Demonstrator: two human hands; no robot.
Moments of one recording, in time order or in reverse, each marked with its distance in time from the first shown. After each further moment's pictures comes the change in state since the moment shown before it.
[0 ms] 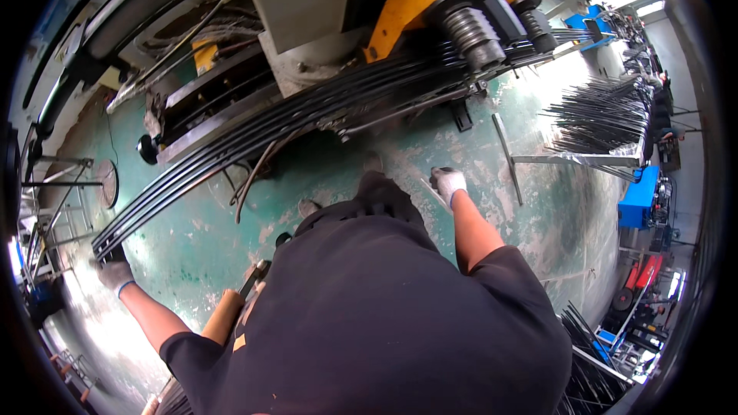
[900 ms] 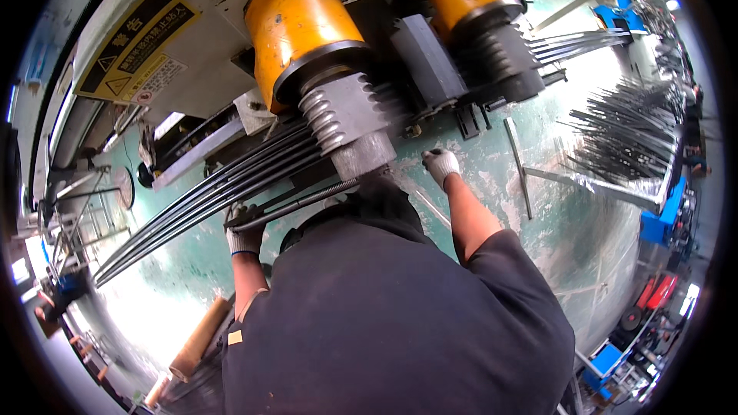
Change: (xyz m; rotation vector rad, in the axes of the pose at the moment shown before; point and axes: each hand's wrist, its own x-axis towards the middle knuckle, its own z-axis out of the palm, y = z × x) left_hand -0.268 -0.467 0.151 2.064 -1.154 1.073; right_hand 0.213 -0.088 -0.107 -0.179 -0.161 -0.146
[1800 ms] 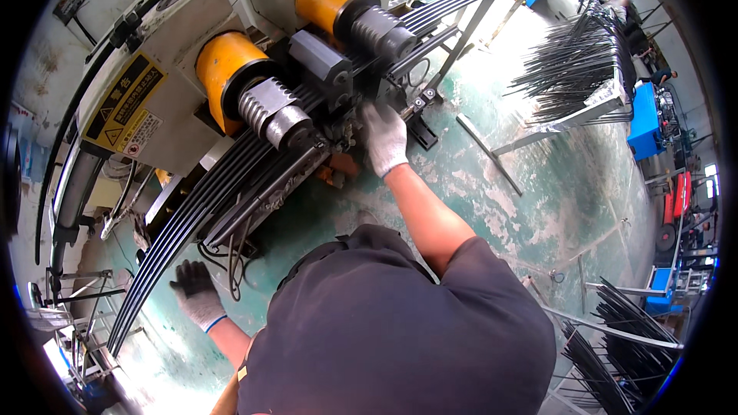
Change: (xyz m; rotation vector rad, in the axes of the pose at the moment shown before) left_hand -0.036 -0.037 -0.157 -2.473 0.611 -0.629; right_hand -0.151 -0.162 0.009 0.556 0.596 -0.835
